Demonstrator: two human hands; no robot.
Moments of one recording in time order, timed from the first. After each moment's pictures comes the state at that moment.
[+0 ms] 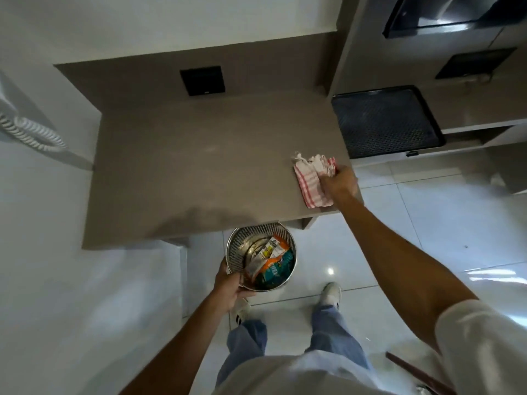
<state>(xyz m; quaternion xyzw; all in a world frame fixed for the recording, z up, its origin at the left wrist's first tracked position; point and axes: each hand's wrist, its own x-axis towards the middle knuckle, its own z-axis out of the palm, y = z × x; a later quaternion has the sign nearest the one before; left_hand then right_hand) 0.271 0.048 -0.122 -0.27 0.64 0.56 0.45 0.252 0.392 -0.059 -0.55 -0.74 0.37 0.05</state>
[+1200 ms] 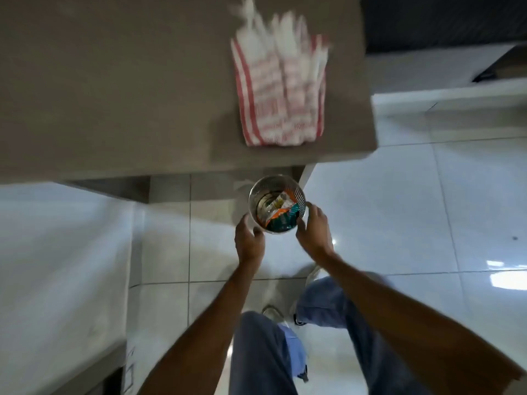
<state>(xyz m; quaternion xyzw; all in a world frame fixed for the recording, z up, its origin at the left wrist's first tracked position) 0.345 0.252 -0.404 -0.12 0.87 0.40 0.24 0.402 0.399 -0.423 -0.36 -0.83 0.42 -0.07</state>
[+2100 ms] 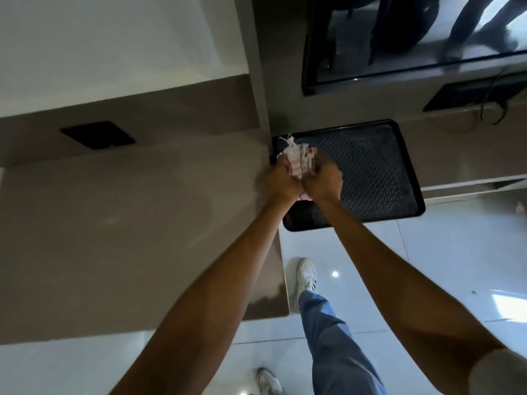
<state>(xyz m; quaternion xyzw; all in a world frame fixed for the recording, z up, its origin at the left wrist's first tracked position) 0.096 0.596 -0.086 0.12 0.89 0.37 0.24 0.147 0.684 -0.116 -0.43 -0.80 0.41 0.09</state>
